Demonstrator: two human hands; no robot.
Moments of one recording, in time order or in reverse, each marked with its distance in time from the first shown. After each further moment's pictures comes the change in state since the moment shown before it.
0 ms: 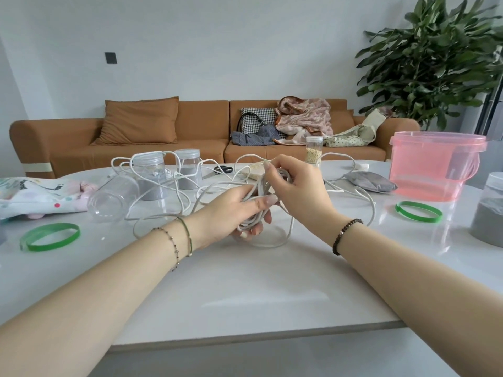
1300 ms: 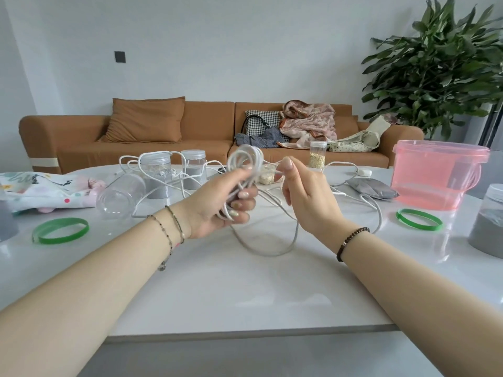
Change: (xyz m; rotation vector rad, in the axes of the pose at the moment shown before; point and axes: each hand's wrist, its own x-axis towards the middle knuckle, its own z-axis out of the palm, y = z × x) left_hand -0.006 0.021 -0.019 -0.523 -0.005 -0.099; right_hand -0.007 -0.009 -0.016 -0.108 -0.079 -0.077
